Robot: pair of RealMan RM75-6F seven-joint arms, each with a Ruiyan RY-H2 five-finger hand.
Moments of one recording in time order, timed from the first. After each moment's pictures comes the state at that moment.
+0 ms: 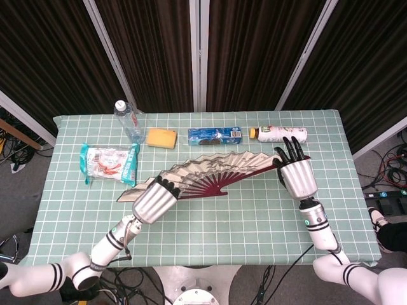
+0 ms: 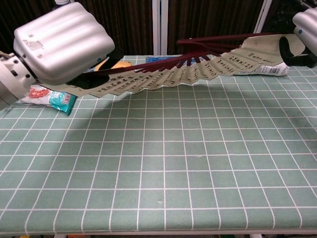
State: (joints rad) left arm -0.66 -1.61 -0.08 -1.50 1.68 1.26 0.91; right arm 0.55 -1.68 0.12 -0.94 -1.52 1.46 -0.13
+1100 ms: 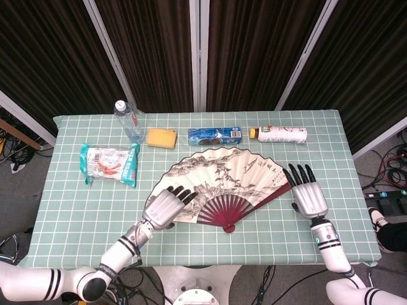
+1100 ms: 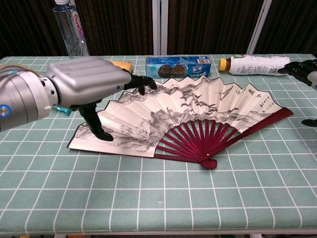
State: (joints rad) left arm -0.70 -1.53 -0.17 -1.87 1.09 0.94 0.89; right arm 0.42 -1.50 0.07 -1.29 -1.35 1.21 -0.40
